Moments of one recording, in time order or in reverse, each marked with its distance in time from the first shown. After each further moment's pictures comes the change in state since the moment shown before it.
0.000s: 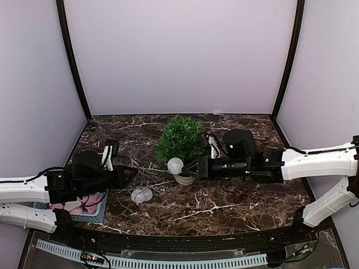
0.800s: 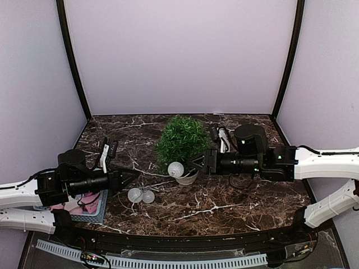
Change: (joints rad) left arm 0.002 -0.142 -0.005 0.025 0.244 0.176; right arm 0.000 -0.118 0.000 -0.089 0.116 -0.061
